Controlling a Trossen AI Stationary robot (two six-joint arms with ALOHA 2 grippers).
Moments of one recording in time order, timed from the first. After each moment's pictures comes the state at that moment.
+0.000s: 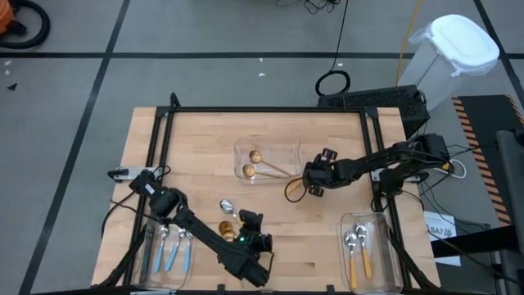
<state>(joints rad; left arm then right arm) -0.61 2.39 2.01 -1.40 -1.05 -0.60 0.04 1.52 0.65 -0.48 0.54 0.28</state>
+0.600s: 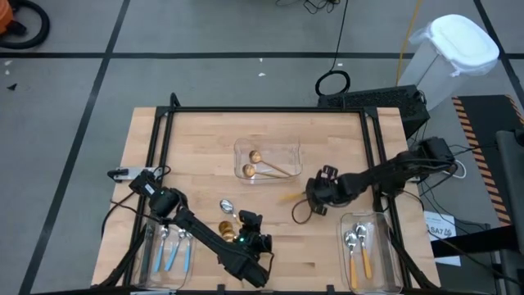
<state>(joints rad) -0.61 2.39 2.01 -1.39 -1.02 -0.61 0.24 1.52 0.64 -0.51 0.32 0.50</state>
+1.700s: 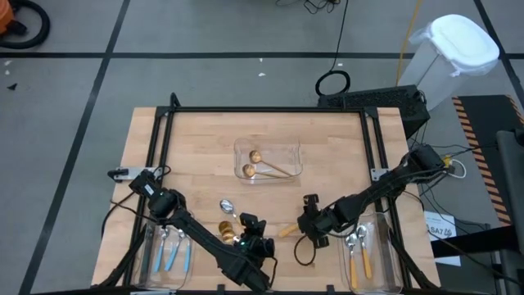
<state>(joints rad) -0.63 2.39 2.12 -1.39 -0.99 -0.61 0.51 1.63 0.82 -0.36 0.22 0.26</state>
